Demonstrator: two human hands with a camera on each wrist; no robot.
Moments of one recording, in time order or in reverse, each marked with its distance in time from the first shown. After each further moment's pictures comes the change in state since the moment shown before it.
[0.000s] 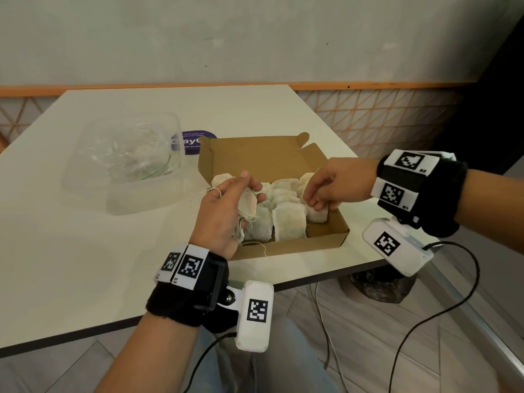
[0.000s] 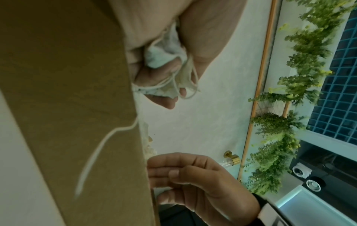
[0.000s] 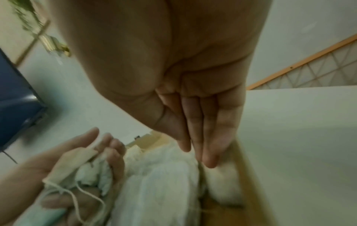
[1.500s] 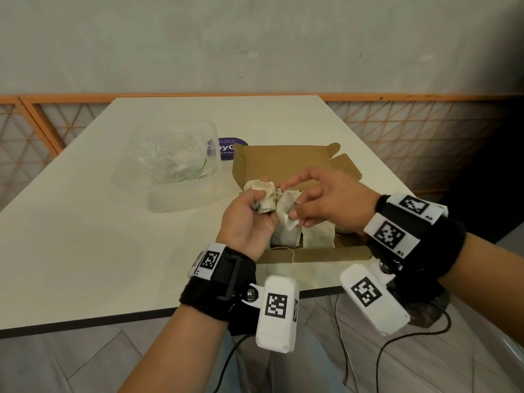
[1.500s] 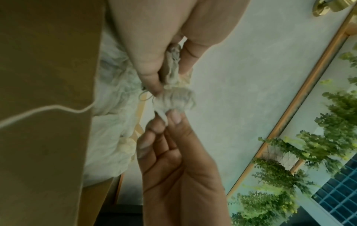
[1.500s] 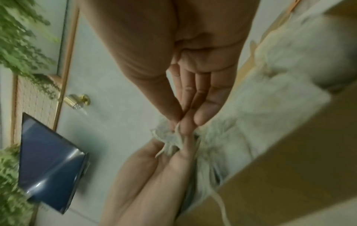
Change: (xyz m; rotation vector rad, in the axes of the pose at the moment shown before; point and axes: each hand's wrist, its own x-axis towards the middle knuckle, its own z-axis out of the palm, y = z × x) left_hand 0.010 0.000 -0.015 -0.596 -0.146 -0.168; right_hand -0.007 -0.051 0.047 0.579 0.082 -0.222
